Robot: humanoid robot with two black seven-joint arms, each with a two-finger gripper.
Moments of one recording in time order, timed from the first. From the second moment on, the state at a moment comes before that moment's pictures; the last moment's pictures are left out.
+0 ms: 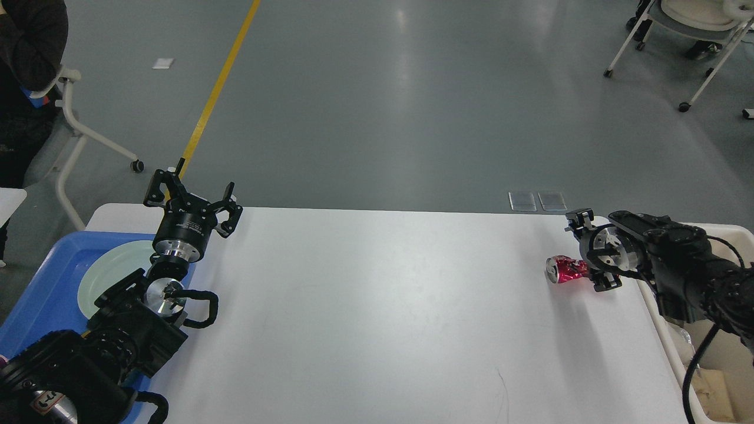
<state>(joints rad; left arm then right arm) -0.82 0.01 -0.80 0.02 -0.22 -0.69 -0.39 1.02 -0.24 -0.43 0.32 0.26 0.05 -0.37</state>
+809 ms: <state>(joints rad) -0.82 0.01 -0.80 0.02 -0.22 -0.69 -0.39 0.96 -0.25 -0.42 0.30 0.26 -0.01 -0.38</state>
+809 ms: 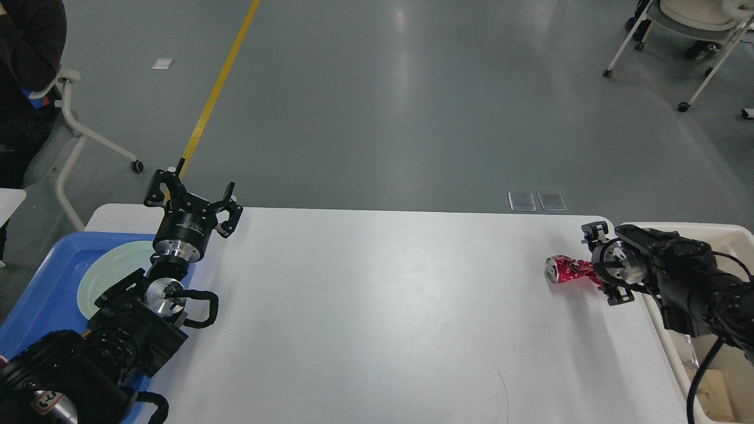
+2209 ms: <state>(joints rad) -0.83 0.01 -0.80 0.02 -0.22 -0.69 -0.39 0.88 -0.08 -0.32 0.17 0.25 -0.16 -0.25</state>
